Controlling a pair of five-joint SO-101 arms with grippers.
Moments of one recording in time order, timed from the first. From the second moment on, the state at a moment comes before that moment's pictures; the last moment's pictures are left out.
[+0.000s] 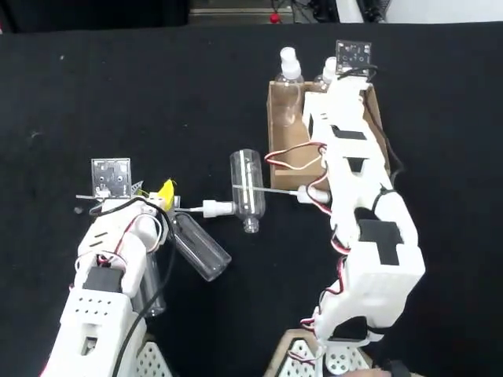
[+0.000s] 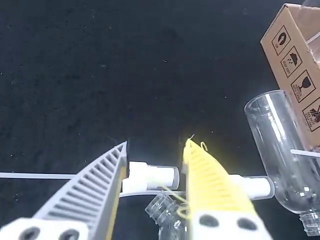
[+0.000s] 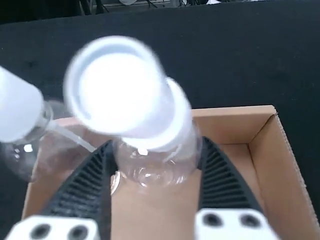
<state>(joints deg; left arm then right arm) 0.1 -68.7 88.7 16.1 4.9 3.1 18.2 18.9 6.8 -0.7</state>
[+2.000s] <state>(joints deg) 0.1 -68.7 88.7 16.1 4.9 2.4 12.5 18.9 13.0 -0.7</state>
